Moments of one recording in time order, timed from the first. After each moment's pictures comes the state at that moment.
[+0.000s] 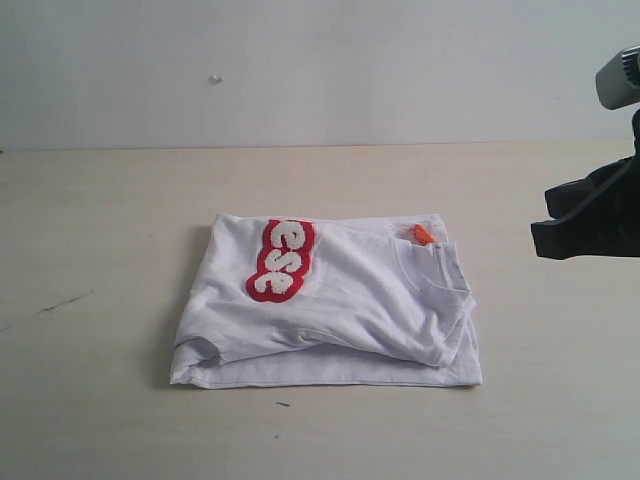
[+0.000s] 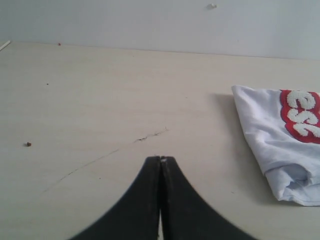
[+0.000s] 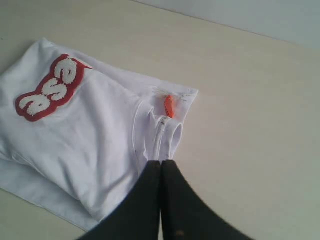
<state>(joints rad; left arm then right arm) -0.07 0.01 0.00 -0.05 0.36 -0.03 0.17 1.04 -0.61 0.16 0.30 -0.21</state>
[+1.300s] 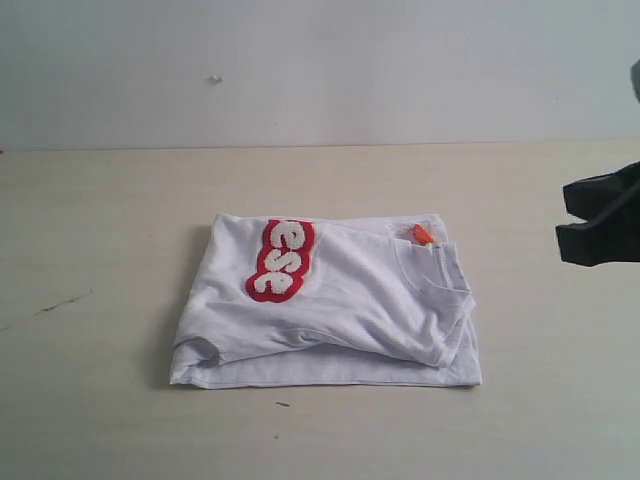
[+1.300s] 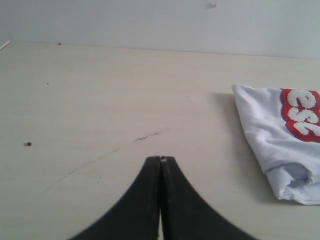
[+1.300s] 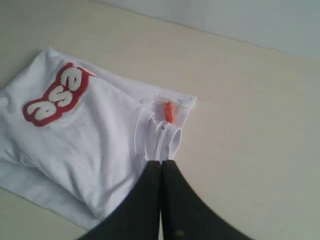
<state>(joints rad) -0.07 0.01 0.00 -0.05 0.37 -0.03 0.17 0.93 -0.58 0.16 0.32 -0.21</state>
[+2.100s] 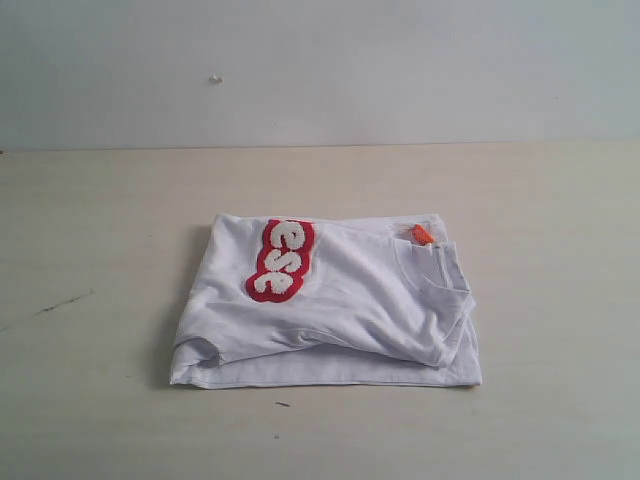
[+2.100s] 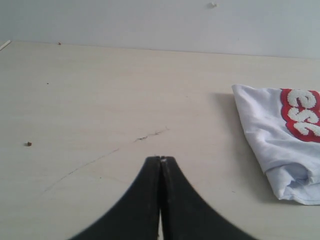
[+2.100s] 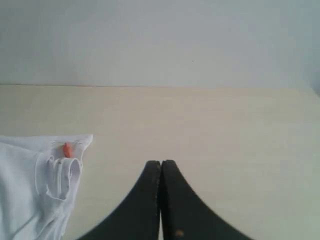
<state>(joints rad) -0.07 0.01 0.00 -0.05 0.37 -0.03 -0.20 0.49 -0.36 0.16 0.30 -0.18</state>
